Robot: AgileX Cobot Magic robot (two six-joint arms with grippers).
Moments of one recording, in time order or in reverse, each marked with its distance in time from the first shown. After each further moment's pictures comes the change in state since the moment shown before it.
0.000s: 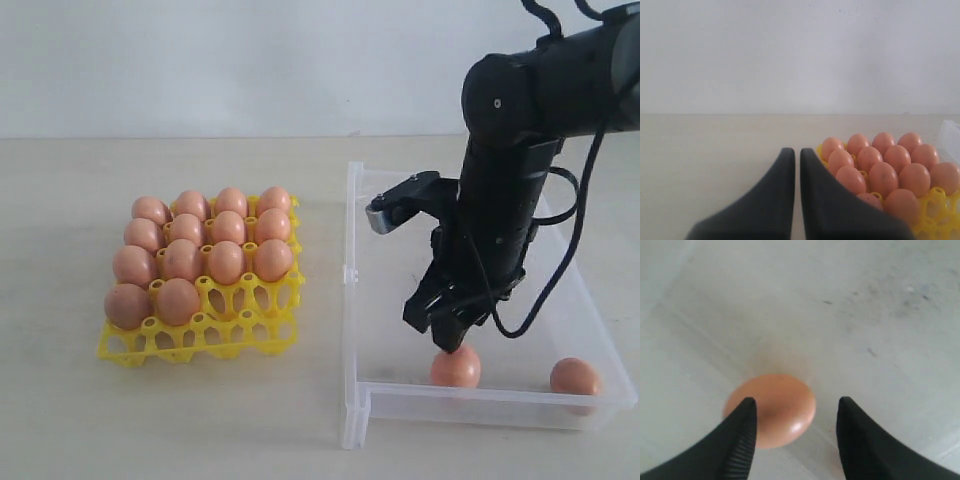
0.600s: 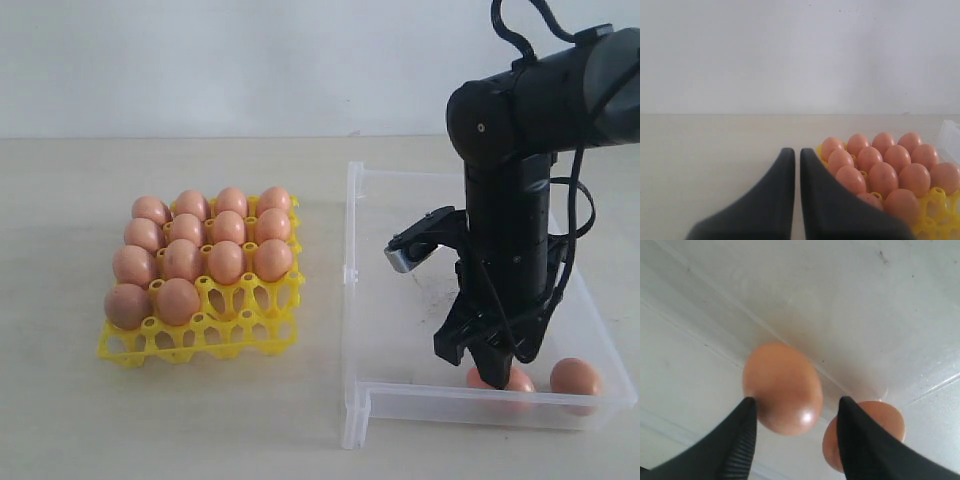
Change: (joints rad) left arm 0.000 0.000 0.000 0.000 0.000 0.000; right arm 0.015 0.038 0.002 -0.125 0.182 0.097
